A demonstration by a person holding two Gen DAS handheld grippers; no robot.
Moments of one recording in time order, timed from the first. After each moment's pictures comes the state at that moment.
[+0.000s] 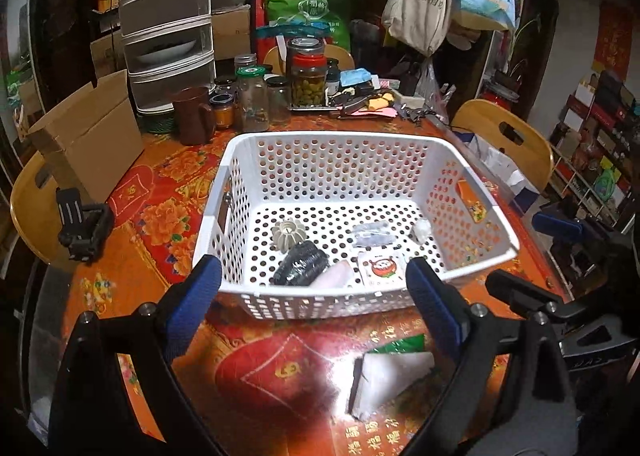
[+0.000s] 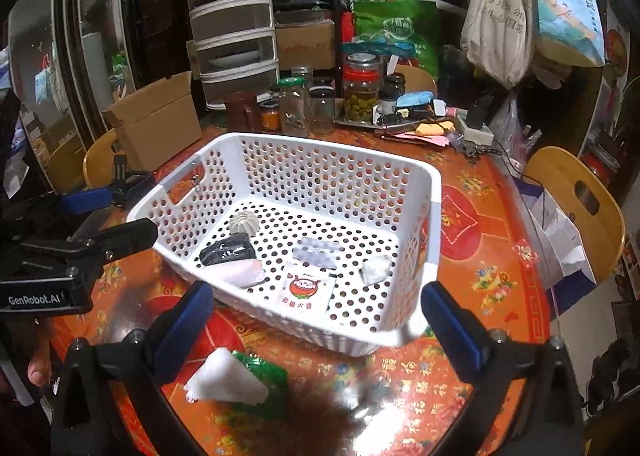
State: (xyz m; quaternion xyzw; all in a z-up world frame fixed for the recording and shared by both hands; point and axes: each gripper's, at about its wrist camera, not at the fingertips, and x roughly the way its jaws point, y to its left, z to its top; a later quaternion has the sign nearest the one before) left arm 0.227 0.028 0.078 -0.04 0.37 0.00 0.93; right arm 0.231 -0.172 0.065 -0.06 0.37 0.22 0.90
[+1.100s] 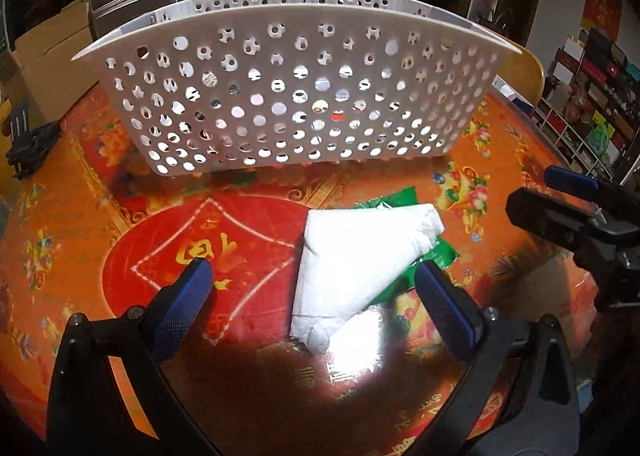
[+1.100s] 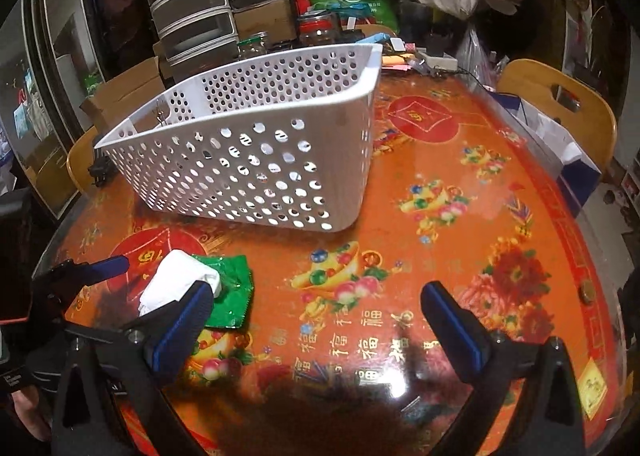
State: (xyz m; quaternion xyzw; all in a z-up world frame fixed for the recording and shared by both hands) left arm 0.180 -0.038 -0.085 -0.02 0.44 -0.03 0.90; right arm 0.180 -0.224 -0.040 0.02 0.41 0.18 0.89
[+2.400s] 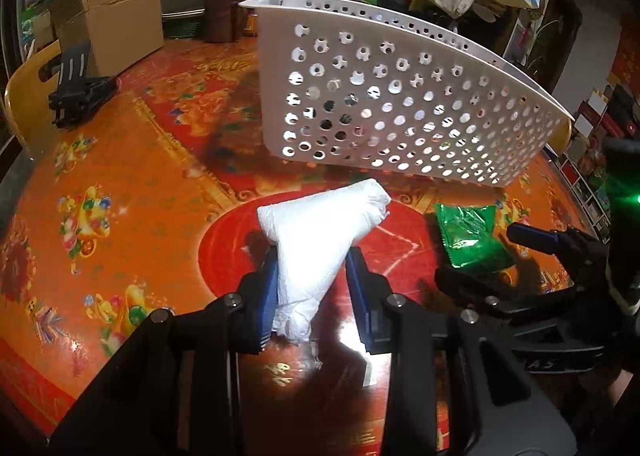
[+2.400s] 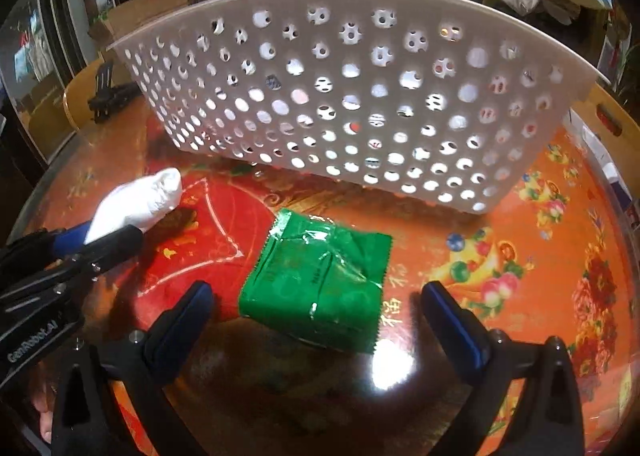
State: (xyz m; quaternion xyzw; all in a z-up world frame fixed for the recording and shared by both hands) left arm 0.159 0.060 -0.088 -0.10 0.41 0.02 0.91; right arm 0.188 -0.102 -0.083 -0.07 0.46 0.19 0.87
